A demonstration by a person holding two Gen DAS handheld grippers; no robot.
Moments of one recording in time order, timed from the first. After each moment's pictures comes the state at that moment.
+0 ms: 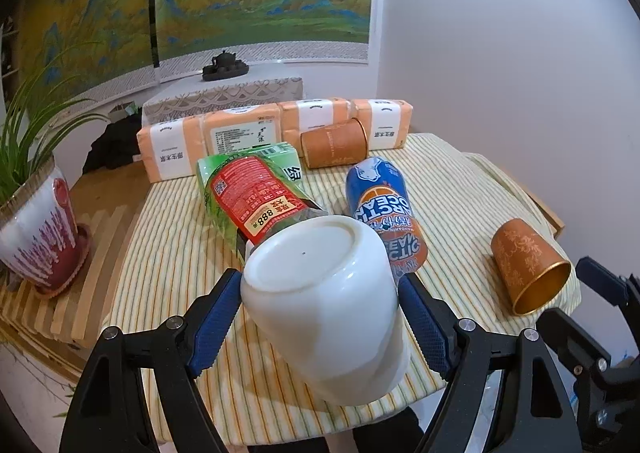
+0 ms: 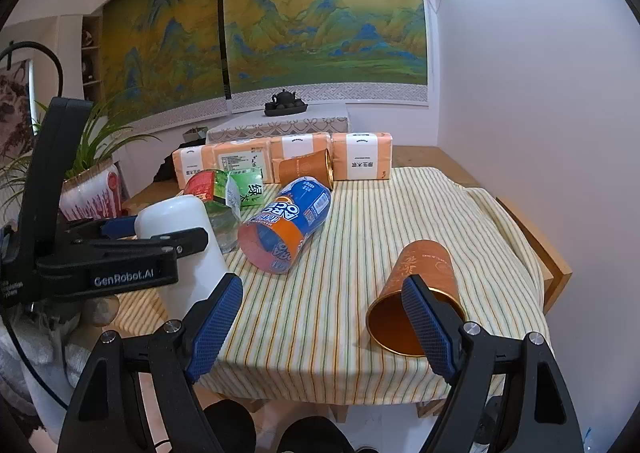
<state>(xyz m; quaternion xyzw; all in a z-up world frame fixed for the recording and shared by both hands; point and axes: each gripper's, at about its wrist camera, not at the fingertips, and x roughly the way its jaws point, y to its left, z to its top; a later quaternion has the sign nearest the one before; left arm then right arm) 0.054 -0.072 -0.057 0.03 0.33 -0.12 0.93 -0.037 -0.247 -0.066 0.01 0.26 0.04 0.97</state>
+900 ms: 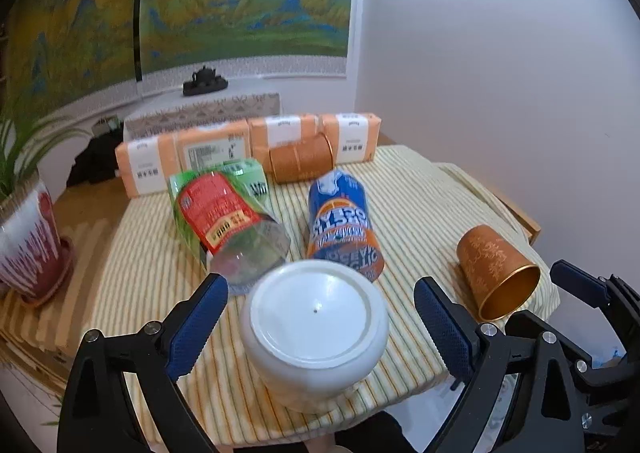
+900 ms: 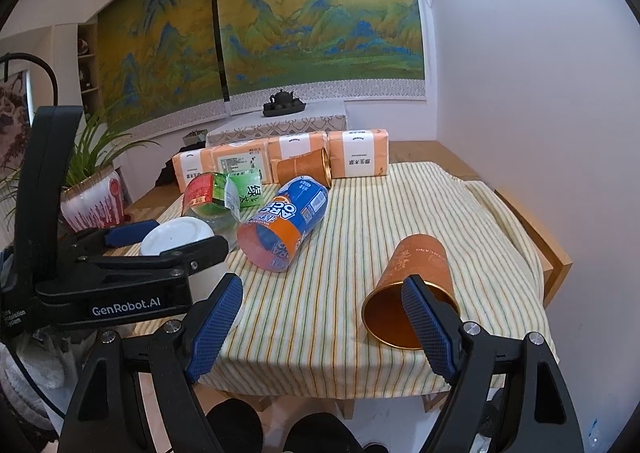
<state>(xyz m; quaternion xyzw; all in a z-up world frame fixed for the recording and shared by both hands) 0.040 -0.090 -0.051 0.03 0.30 -0.16 0.94 -0.041 -0.254 -0.062 0.03 0.26 0.04 0.96</state>
